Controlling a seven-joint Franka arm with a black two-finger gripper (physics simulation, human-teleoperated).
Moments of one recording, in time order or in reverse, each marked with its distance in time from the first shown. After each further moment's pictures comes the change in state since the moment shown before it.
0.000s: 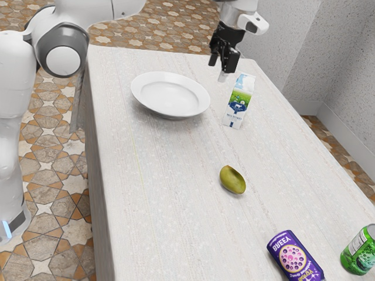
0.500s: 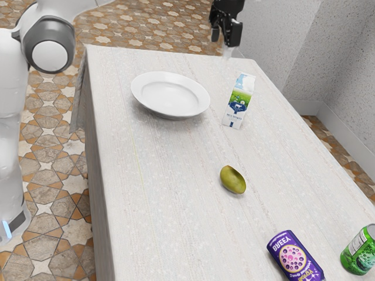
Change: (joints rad) arm -0.009 -0.076 -0.092 0.115 -0.011 -0.039 -0.078
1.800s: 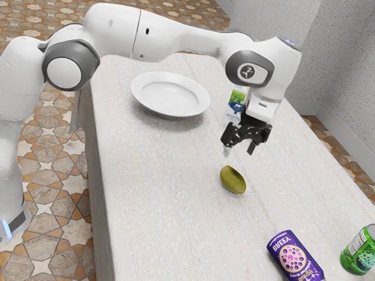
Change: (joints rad) arm -0.057 0.195 -0.158 -0.345 -0.024 0.341 1.140
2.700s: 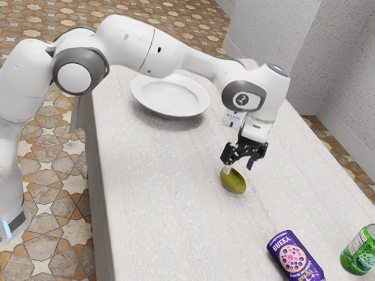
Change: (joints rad) arm 0.000 0.060 0.051 -0.130 -0.017 0.227 0.055
